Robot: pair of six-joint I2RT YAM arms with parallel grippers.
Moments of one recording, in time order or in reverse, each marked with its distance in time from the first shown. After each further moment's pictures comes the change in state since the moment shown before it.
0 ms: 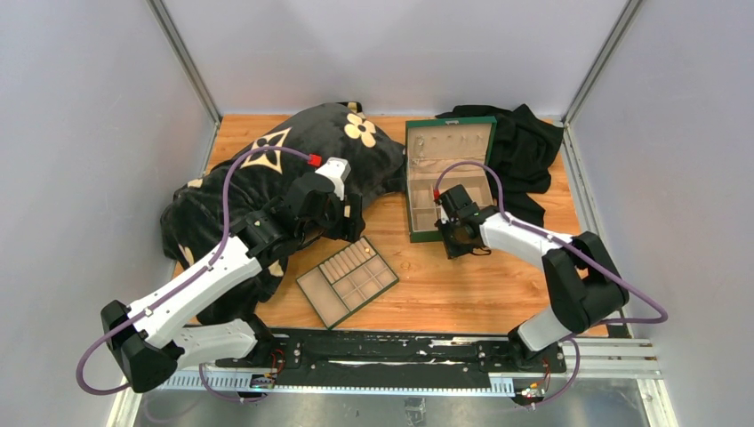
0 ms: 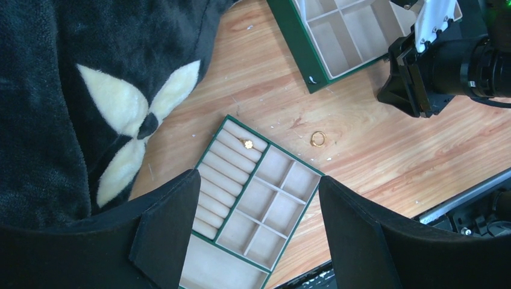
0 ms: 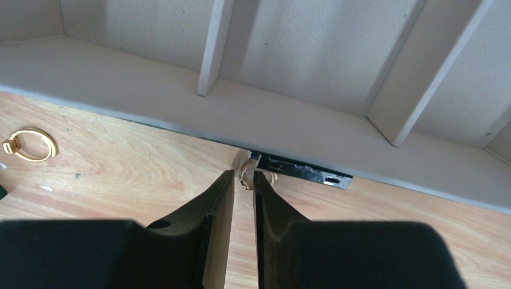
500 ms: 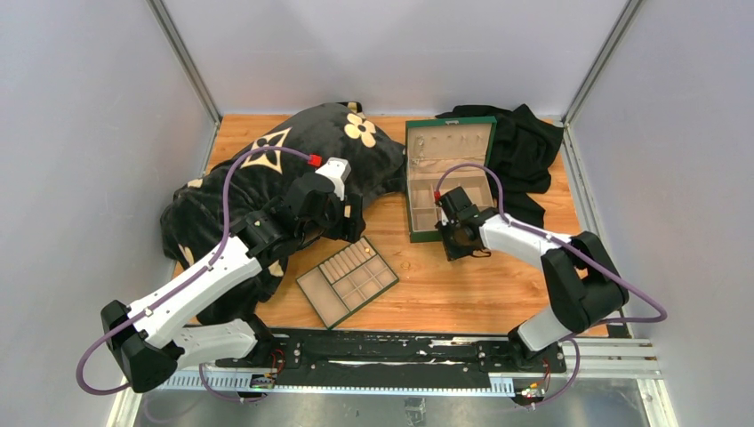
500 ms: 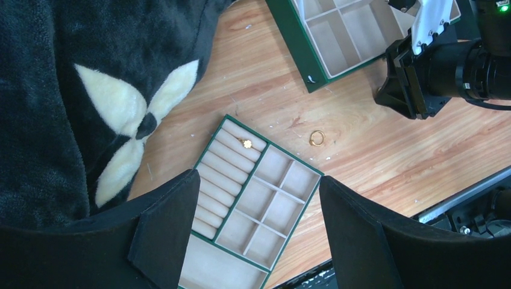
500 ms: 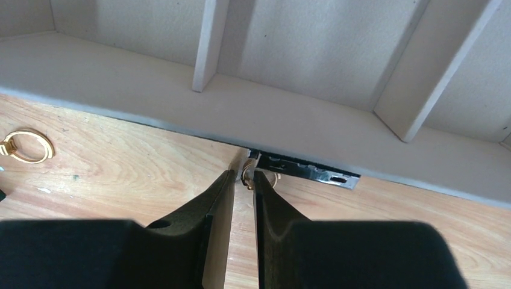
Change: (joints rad) left arm 0.000 0.000 -0.001 0.000 0.006 0.000; right arm 0.005 0.009 -0.016 0.016 -0.001 0.026
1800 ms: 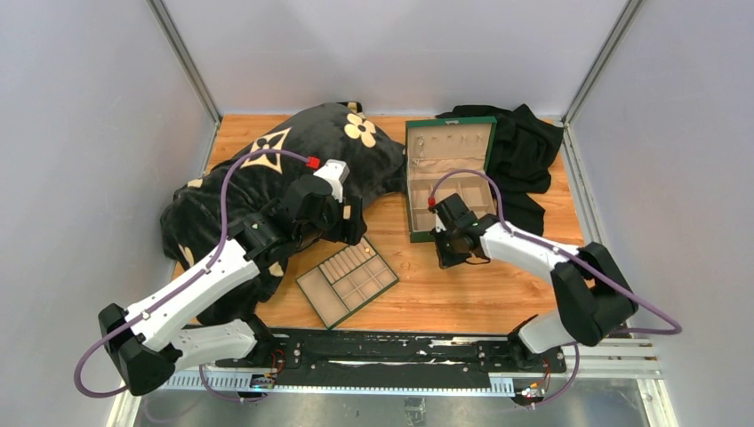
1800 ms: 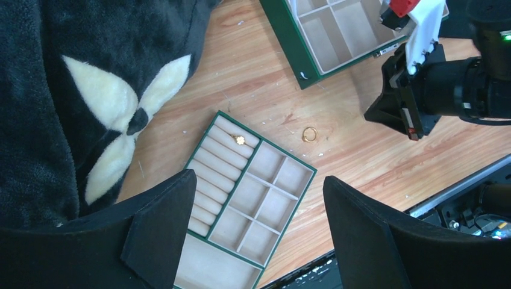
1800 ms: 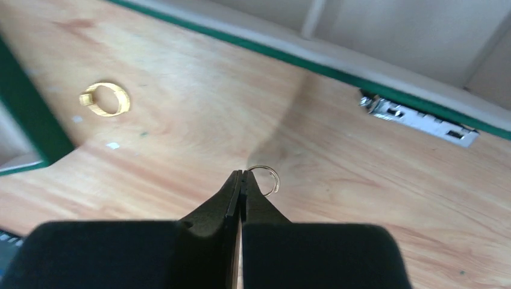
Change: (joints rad) left arm 0.000 -0.018 -0.018 0.006 0.023 -0.016; right arm 0.074 -0.053 -0.039 -0.003 -0.041 0.061
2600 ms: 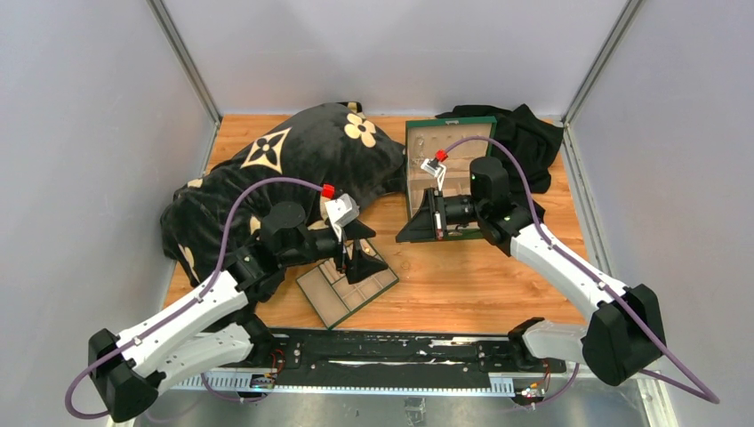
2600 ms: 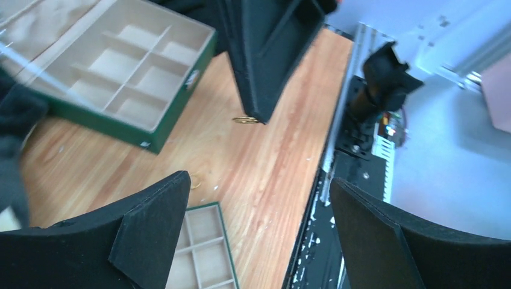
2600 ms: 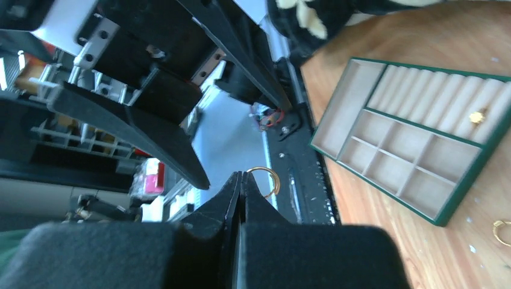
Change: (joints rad) left arm 0.000 -0.223 -0.339 0.521 0.593 0.257; right arm -0.098 -0.254 0.090 0.441 -1.091 0.352
